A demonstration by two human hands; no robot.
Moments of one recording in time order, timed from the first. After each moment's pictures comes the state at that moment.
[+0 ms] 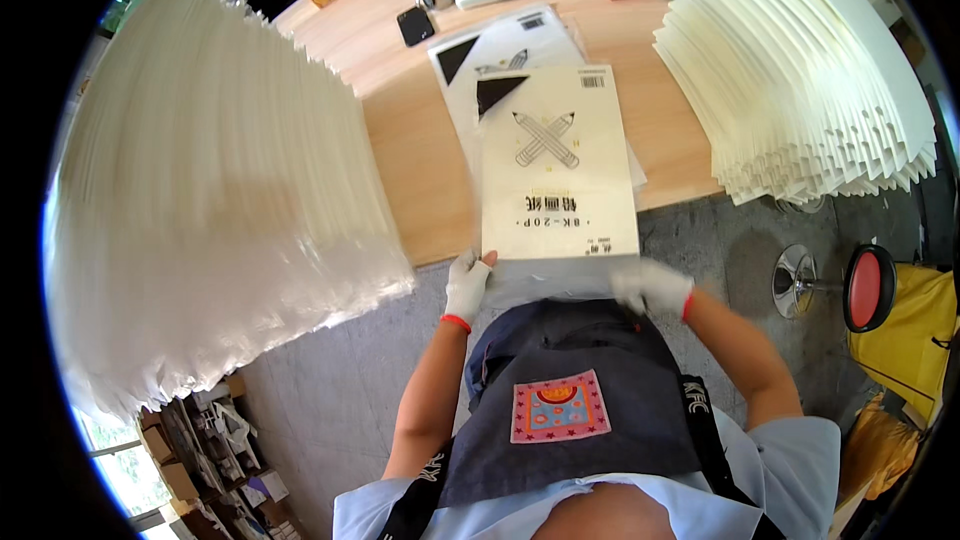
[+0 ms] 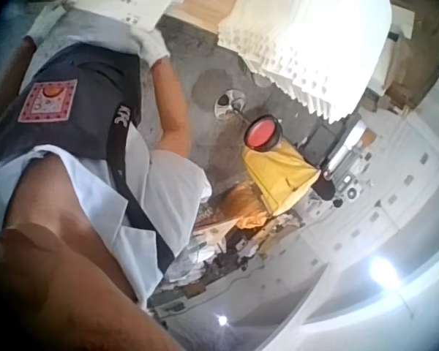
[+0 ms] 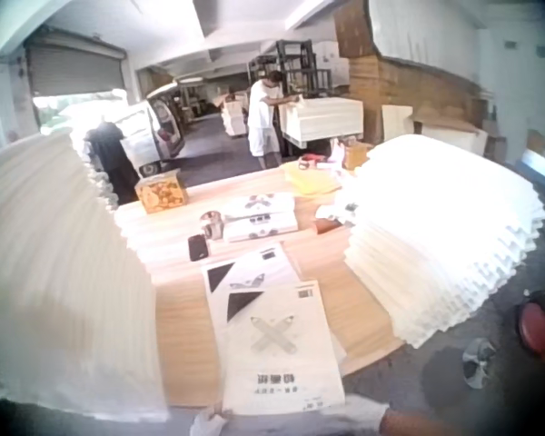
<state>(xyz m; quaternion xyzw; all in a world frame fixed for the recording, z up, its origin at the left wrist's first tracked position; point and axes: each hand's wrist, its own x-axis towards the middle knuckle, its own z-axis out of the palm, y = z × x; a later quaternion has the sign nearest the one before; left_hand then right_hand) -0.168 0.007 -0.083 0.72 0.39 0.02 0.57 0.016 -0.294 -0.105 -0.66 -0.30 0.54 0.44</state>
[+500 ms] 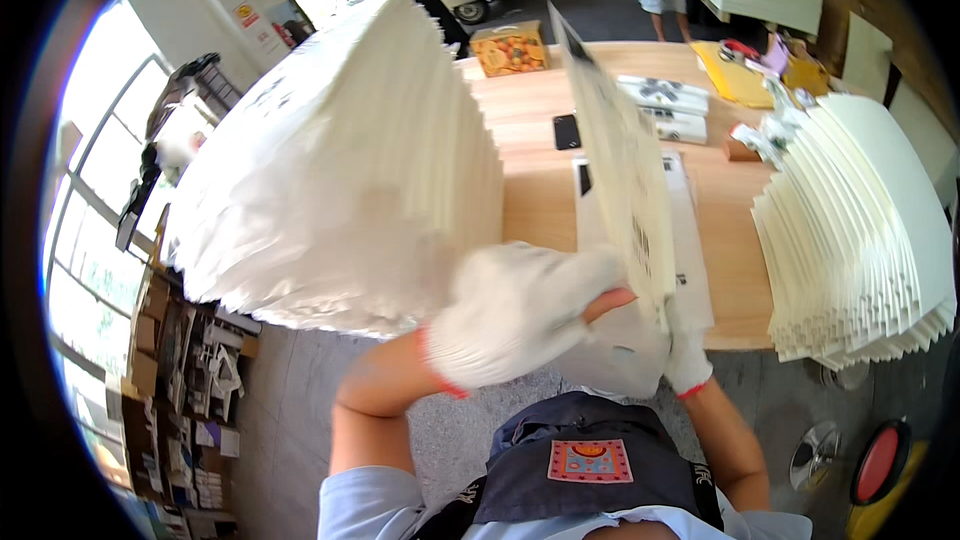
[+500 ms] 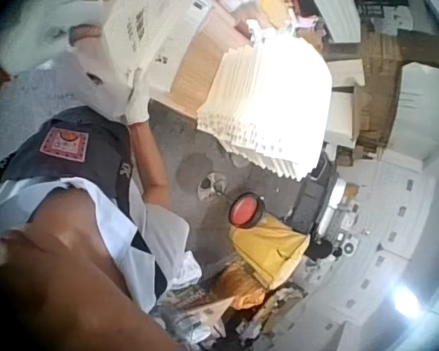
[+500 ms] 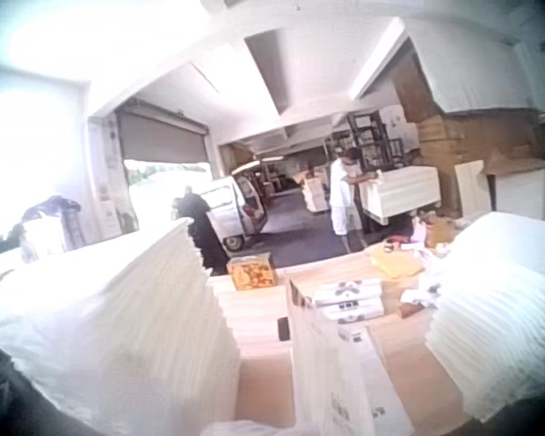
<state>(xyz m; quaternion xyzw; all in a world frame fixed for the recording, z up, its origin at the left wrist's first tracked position) -0.146 -0.014 0.270 0.97 0.01 0.22 0.10 -0.002 -0.160 0.037 -0.36 -0.03 0.48 0.80</state>
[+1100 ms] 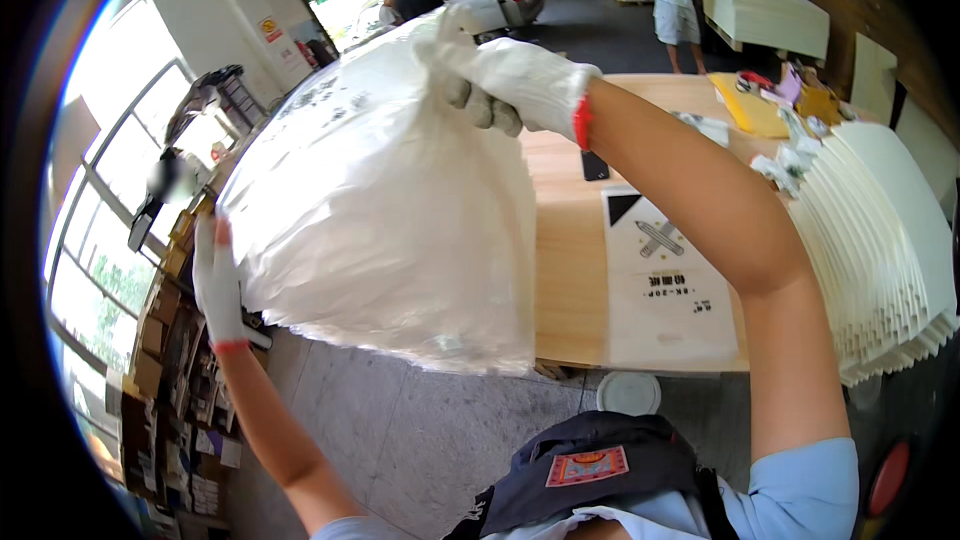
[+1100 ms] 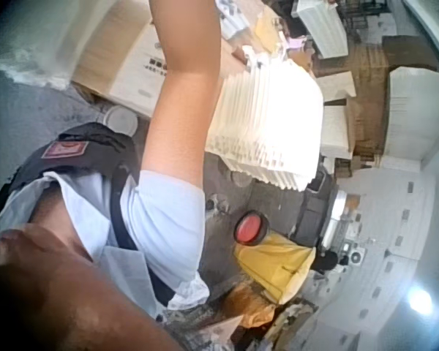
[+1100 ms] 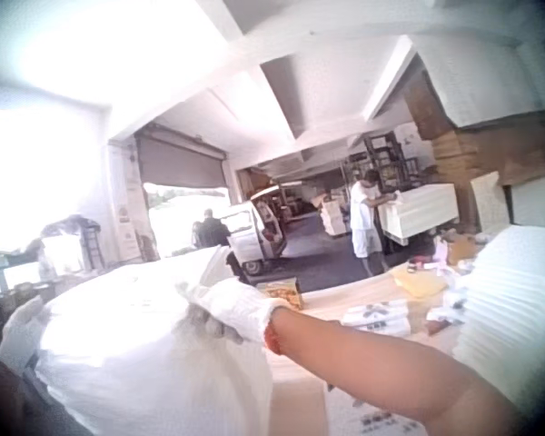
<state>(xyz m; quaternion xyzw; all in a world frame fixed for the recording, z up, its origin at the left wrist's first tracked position) -0.373 0.204 0.334 0.75 0.46 0.47 0.01 0.001 0.068 0.355 -0.56 -0.53 0.35 0.53</state>
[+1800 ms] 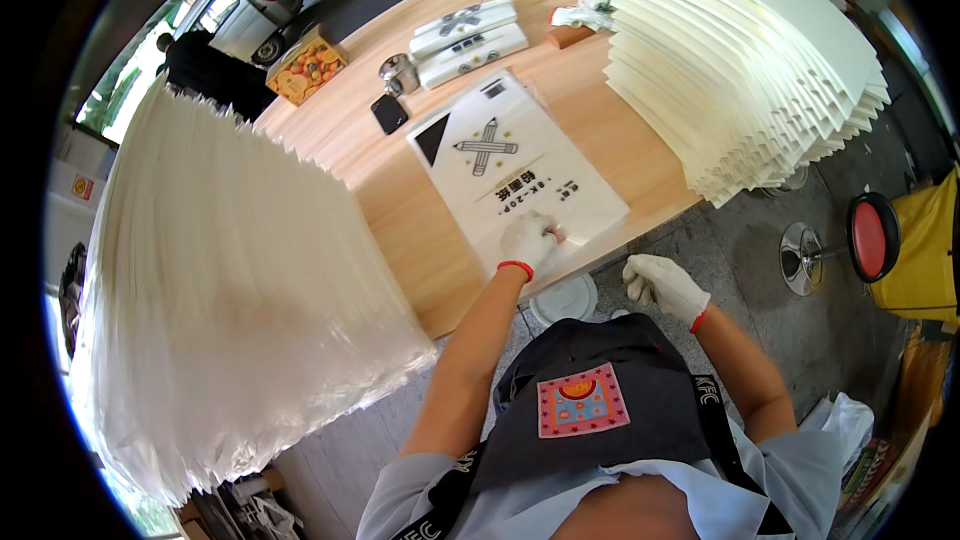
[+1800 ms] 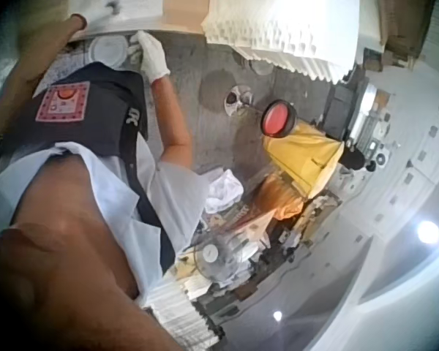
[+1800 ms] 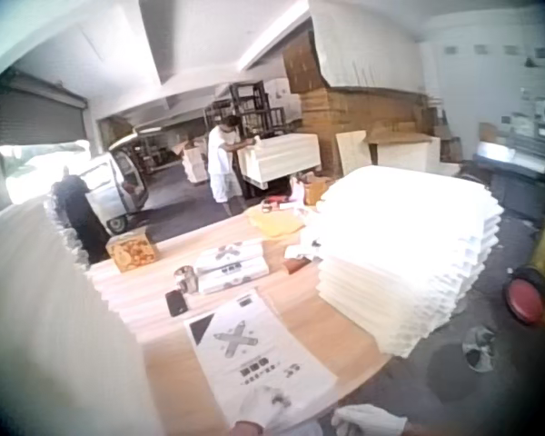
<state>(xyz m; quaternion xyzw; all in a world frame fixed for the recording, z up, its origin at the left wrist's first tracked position) 0.005 -0.002 -0.073 0.96 0.08 -0.03 0.26 0.002 -0.265 -0.016 -0.61 0.03 0.44 0.65</state>
